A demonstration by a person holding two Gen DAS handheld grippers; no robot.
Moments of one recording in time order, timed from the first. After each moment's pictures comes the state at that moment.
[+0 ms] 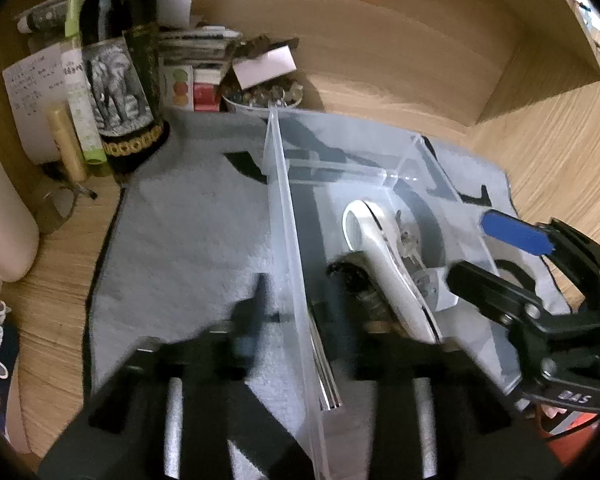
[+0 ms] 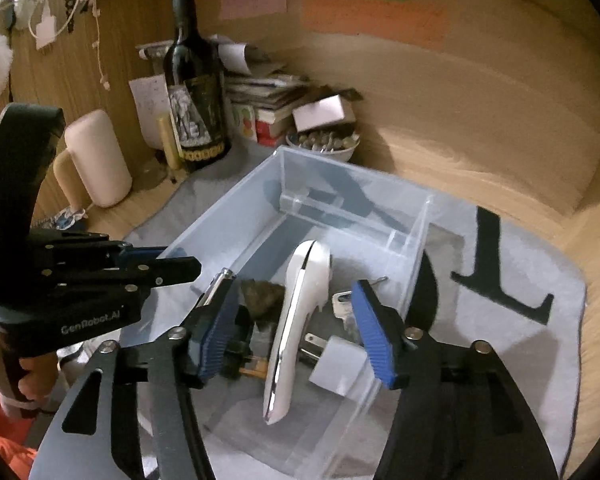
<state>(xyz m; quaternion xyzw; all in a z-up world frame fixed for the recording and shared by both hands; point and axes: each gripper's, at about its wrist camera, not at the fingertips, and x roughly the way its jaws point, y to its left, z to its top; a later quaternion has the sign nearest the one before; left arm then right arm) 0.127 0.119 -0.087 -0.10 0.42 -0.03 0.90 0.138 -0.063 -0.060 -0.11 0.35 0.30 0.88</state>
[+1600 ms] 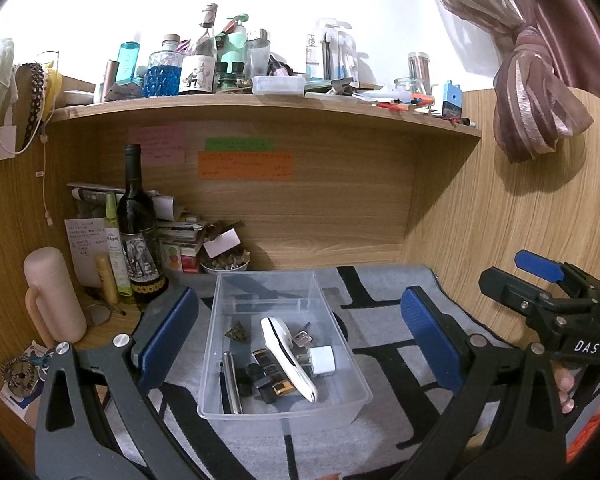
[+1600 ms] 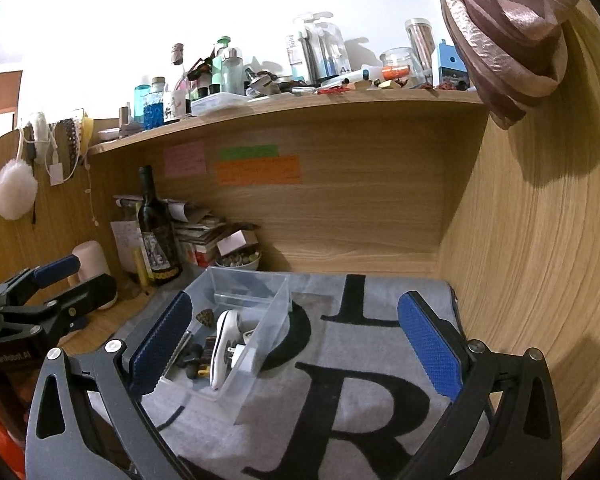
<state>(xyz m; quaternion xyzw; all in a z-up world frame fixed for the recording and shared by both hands) -0.018 0.014 0.016 -0.03 0.14 -0.02 0.99 0.025 -0.202 0.011 0.01 0.16 0.20 0.97</state>
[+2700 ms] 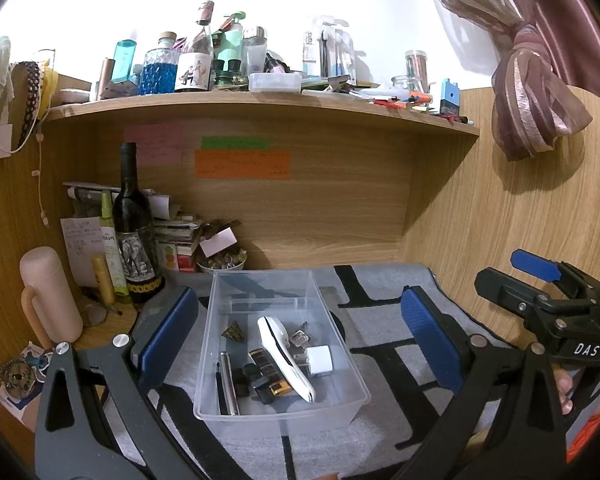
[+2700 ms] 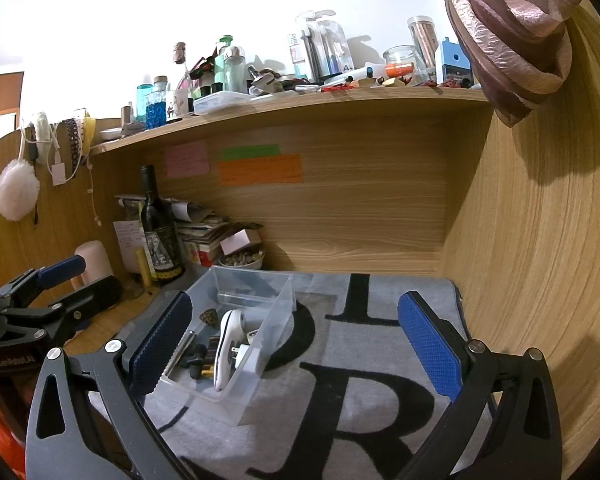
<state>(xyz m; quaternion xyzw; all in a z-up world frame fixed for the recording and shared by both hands) -0.014 0.014 0.013 -0.03 0.15 -0.02 0.99 0.025 -0.200 0.012 0.01 0.16 0.21 0.97</state>
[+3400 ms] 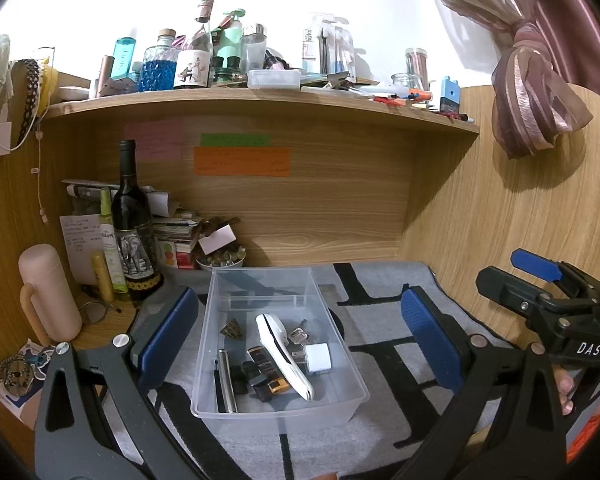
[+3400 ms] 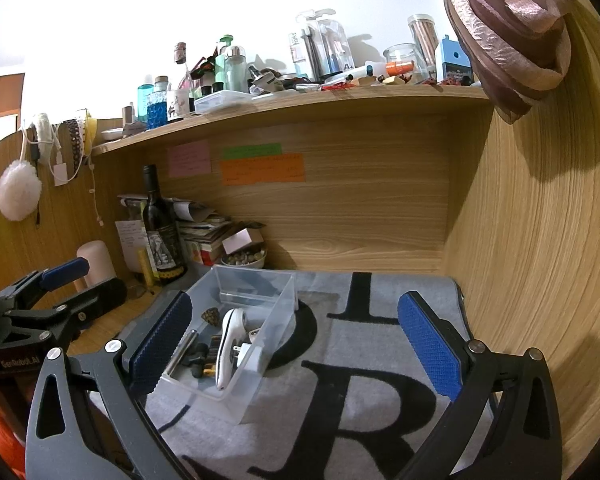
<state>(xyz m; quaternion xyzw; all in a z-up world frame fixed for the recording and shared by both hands) -0.013 0.014 0.013 -0.03 0.15 -0.02 0.99 0.025 -0.201 0.011 0.01 0.16 0.21 0.96</state>
